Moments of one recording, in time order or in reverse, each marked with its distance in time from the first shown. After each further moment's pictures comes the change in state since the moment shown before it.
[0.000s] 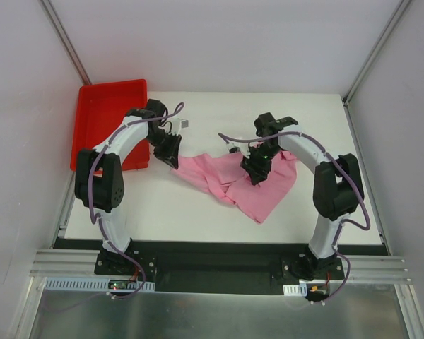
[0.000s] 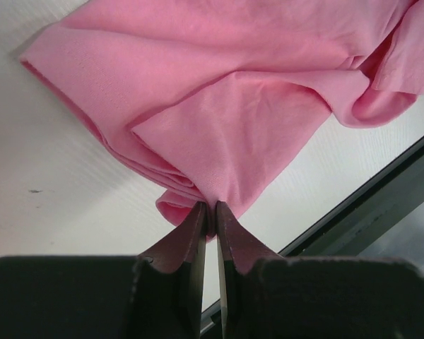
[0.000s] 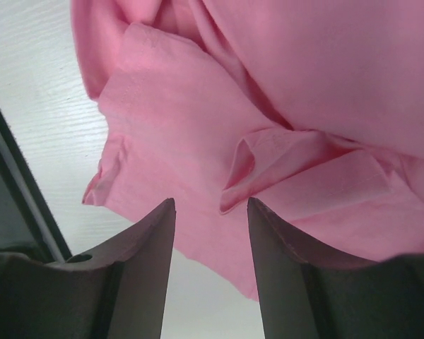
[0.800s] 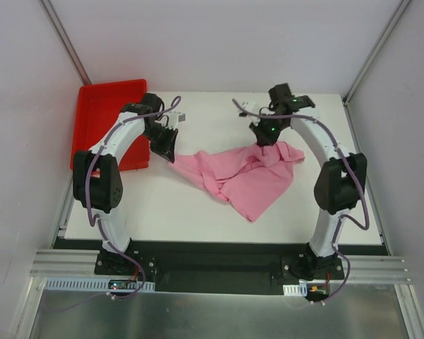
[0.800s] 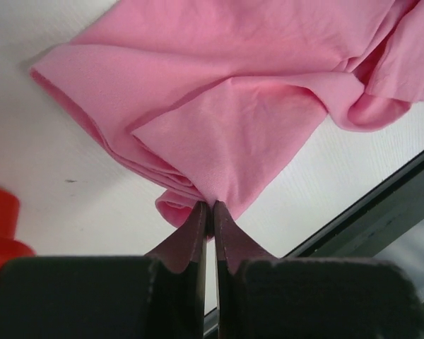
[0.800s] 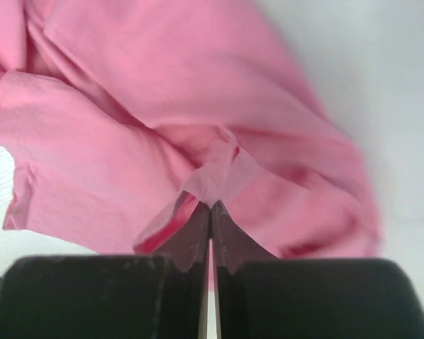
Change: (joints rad) left arm 0.016 -0.003 0.043 -0.031 -0.038 0.029; right arm -0.066 0.087 0.233 0.082 0.087 0.112
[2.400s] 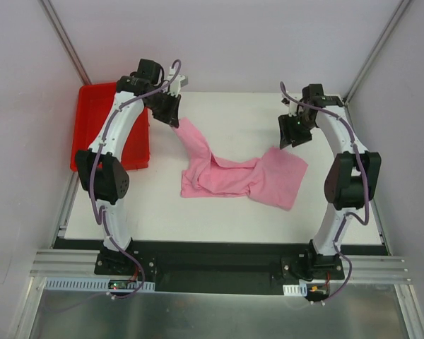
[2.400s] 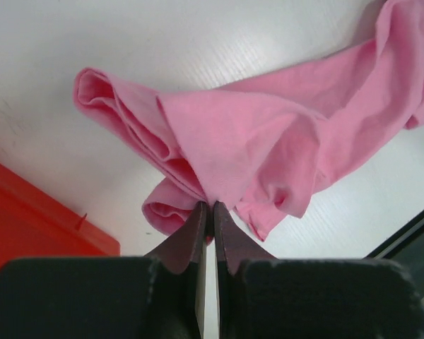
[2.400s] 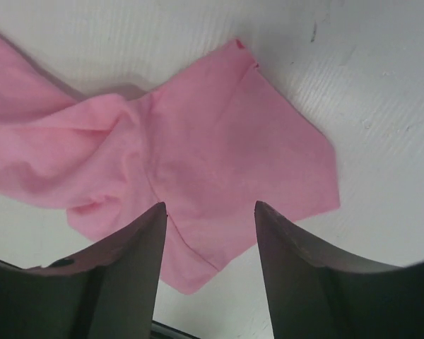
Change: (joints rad) left arm -0.010 0.106 0.531 -0.070 -0.021 0.008; right arm -0.273 -0.066 0.008 -0.016 0.137 0.591
